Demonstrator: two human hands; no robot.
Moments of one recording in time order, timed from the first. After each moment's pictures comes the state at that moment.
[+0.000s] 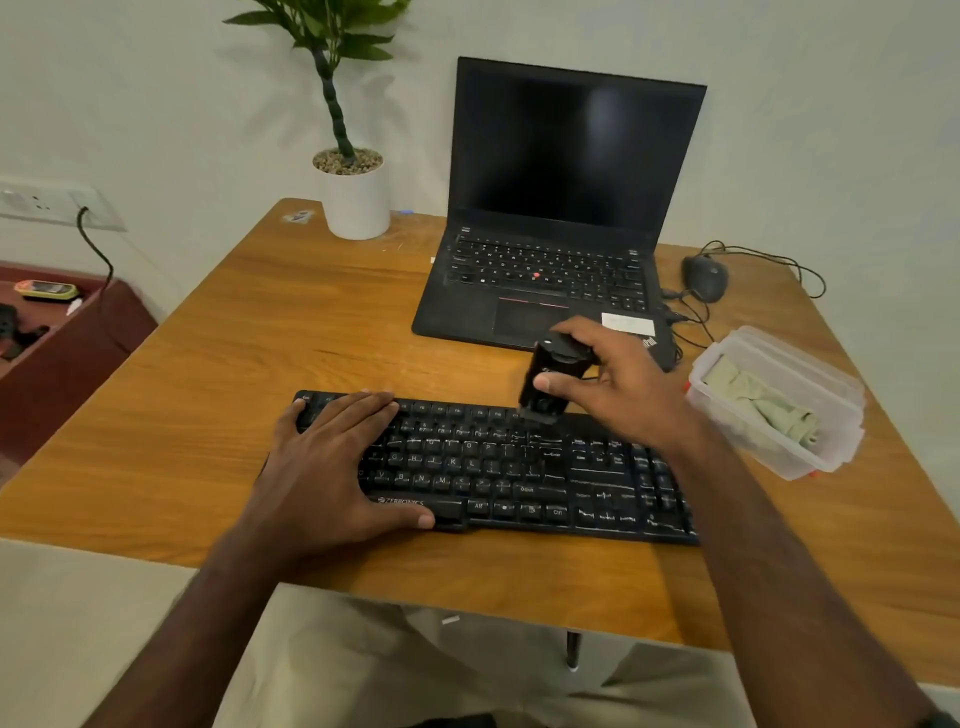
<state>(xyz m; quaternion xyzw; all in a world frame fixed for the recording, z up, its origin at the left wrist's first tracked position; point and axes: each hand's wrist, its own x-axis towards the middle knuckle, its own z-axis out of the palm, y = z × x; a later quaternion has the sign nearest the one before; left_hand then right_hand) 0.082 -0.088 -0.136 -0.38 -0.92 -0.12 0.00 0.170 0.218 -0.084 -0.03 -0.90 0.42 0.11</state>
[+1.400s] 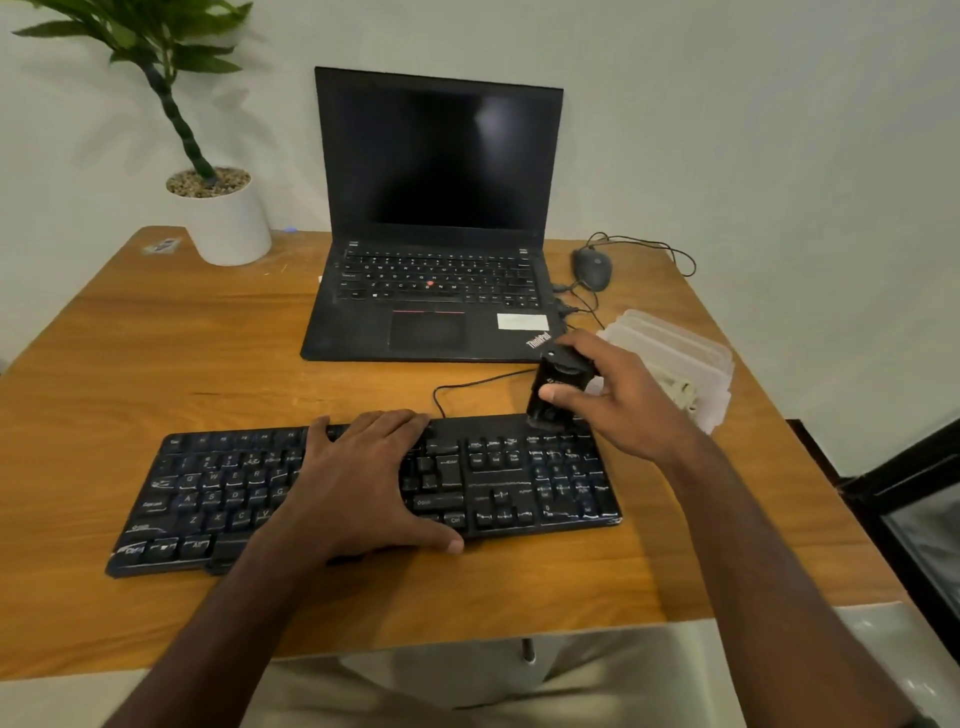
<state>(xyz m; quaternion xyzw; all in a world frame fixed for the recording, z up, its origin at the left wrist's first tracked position) 0.104 0.024 -0.120 -0.46 -0.88 -0.03 -0.13 0.238 0.293 -0.098 -0.10 -0.90 0.39 0.18</state>
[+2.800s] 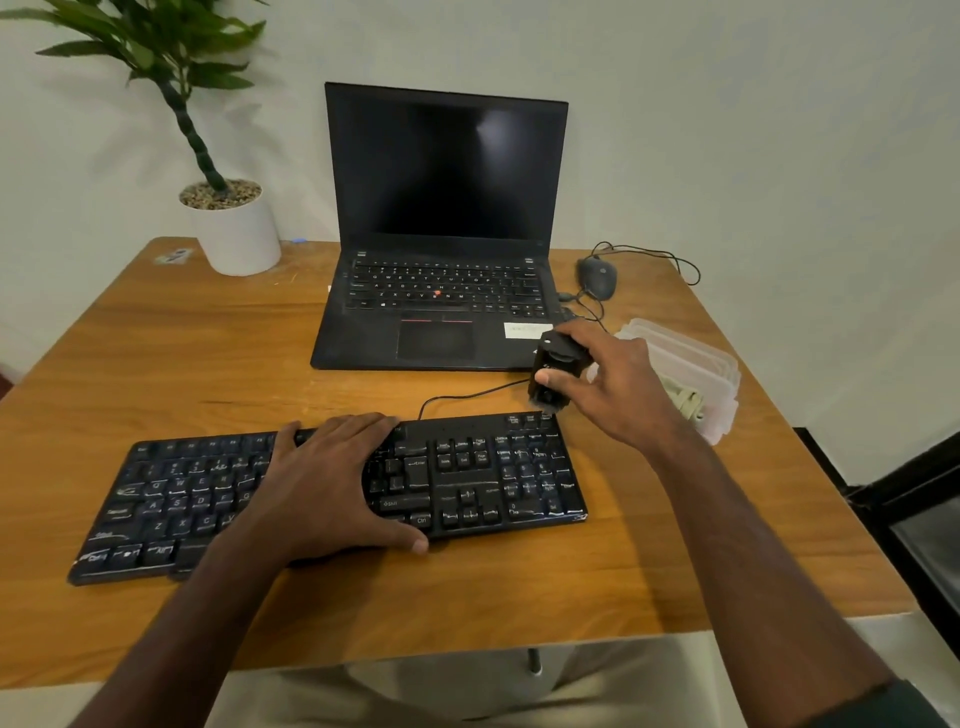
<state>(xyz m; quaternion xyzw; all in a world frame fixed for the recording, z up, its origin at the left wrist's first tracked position) 0.076 -0.004 -0.123 -0.45 -0.88 -0.05 -0.13 0.217 0.288 -0.094 -0.15 -0.92 0.27 0.24</state>
